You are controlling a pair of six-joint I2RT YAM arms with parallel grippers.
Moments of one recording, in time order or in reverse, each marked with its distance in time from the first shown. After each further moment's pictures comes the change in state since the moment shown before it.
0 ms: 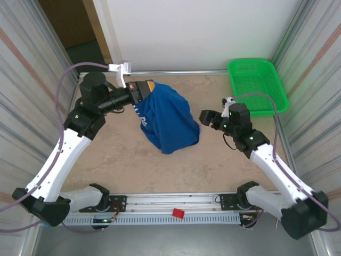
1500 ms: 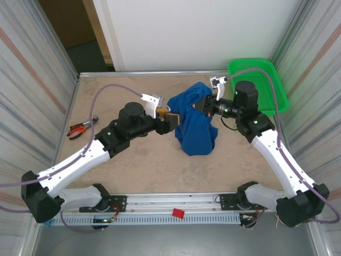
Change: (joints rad) left arm -0.343 -0.018 -0.359 0.215 -0.393 0.240; right arm -0.084 0.165 0.270 0.055 -0.547 -0.148
